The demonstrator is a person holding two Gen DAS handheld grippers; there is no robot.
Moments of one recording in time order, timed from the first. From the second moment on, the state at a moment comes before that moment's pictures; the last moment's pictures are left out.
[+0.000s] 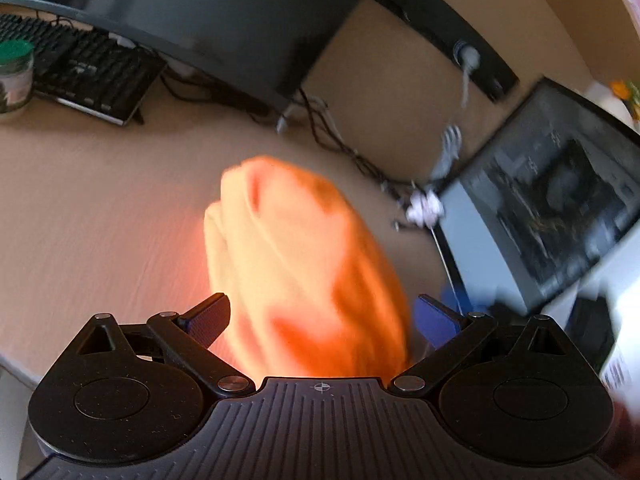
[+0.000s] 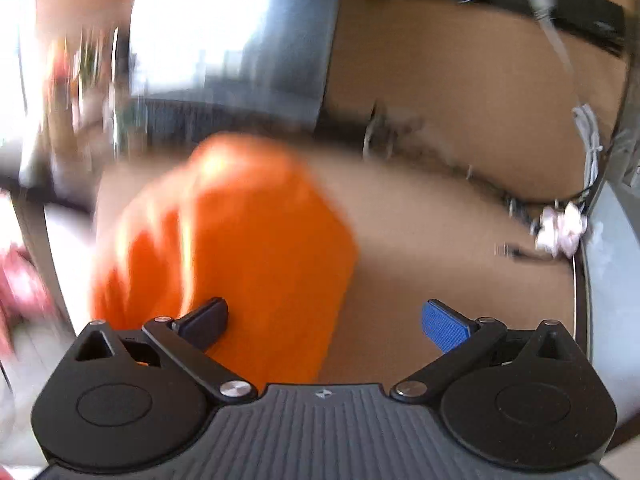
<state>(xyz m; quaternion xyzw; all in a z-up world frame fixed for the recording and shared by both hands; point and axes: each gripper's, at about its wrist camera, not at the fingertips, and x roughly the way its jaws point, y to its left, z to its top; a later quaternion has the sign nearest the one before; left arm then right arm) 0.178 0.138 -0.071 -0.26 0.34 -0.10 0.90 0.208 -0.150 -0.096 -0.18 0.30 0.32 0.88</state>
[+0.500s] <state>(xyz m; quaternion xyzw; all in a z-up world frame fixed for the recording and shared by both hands) 0.218 0.115 -0.083 -0.24 0.38 -0.07 0.89 0.265 -0.194 -0.076 0.07 0.41 0.36 0.83</state>
